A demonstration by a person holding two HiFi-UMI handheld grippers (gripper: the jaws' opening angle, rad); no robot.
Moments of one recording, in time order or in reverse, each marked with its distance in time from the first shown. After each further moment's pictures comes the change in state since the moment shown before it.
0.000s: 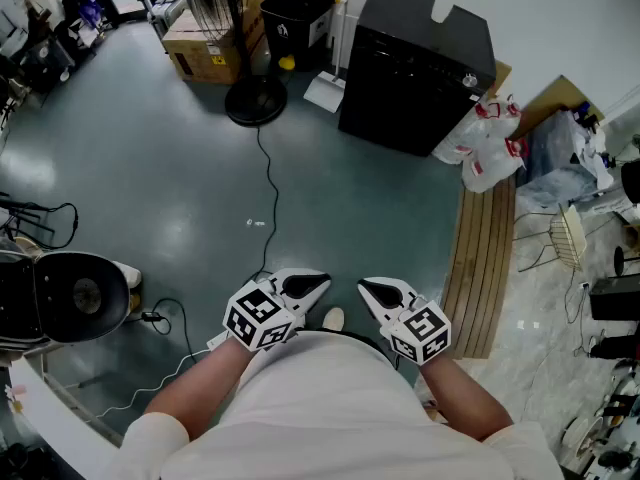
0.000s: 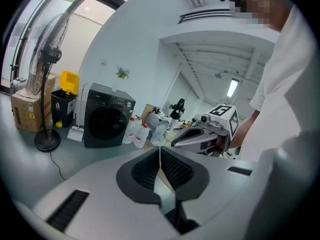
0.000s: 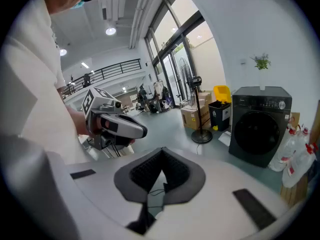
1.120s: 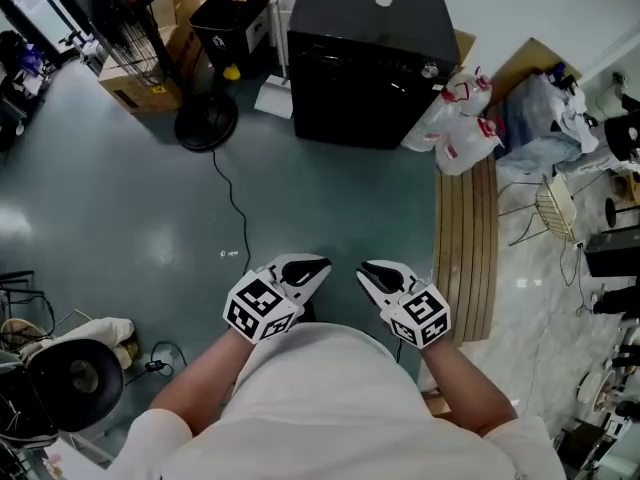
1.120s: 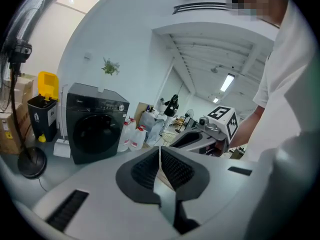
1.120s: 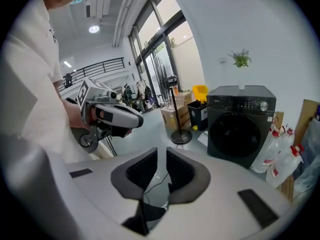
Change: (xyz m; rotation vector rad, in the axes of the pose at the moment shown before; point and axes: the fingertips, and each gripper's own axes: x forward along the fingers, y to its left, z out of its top) left arm 0.149 0.087 0.106 0.089 0.047 -0.108; right arm 0.011 -0.194 0.033 0.059 0.025 -0.151
